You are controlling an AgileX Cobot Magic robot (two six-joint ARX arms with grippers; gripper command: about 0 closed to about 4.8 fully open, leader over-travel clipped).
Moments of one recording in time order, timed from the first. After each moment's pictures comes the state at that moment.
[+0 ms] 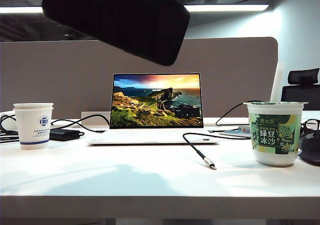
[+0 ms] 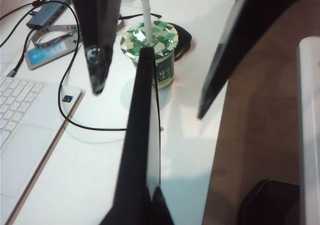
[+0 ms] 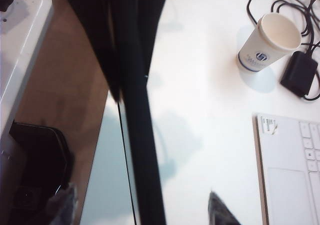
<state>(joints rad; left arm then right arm) -0.50 1.00 0.92 -0.53 0.60 0.55 0.68 1.42 1.36 -0.77 -0.54 -0.82</state>
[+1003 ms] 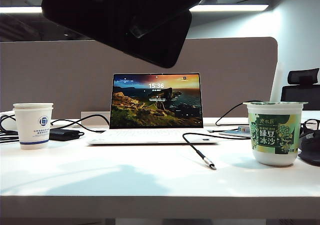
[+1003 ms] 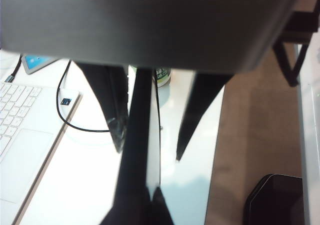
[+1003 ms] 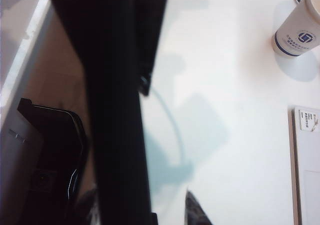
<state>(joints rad) -0.51 1.00 0.92 -0.54 0.60 0.59 0.72 1.53 1.36 -0.77 -0.52 -0.84</state>
